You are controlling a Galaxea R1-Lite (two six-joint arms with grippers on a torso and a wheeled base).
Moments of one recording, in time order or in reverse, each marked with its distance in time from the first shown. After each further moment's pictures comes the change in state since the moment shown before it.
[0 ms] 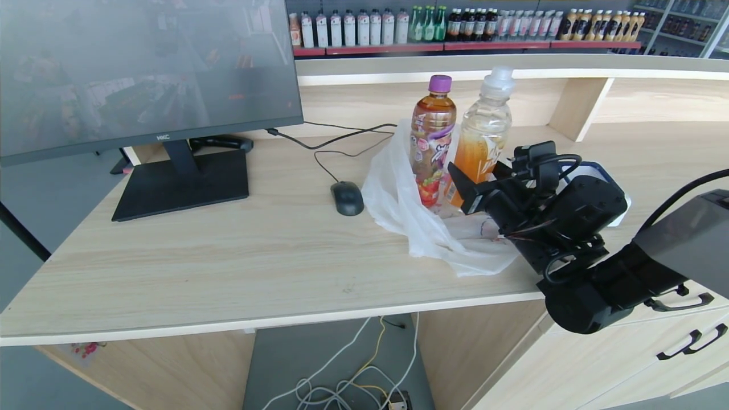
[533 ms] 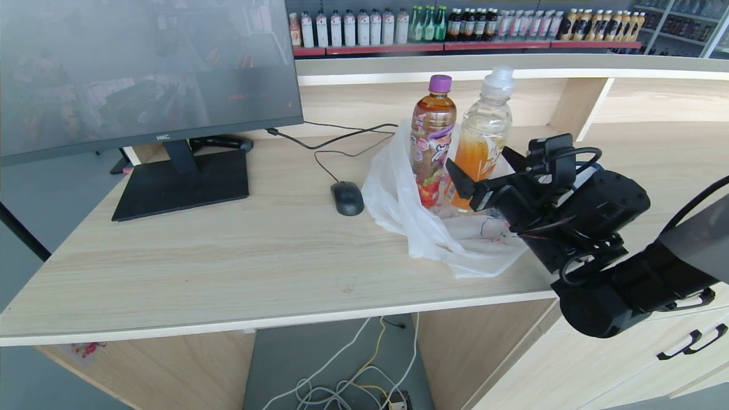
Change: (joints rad) left arm 0.000 0.000 0.000 0.000 0.000 0.000; right arm -0.001 -0.071 0.055 -0.002 -0.001 -0.001
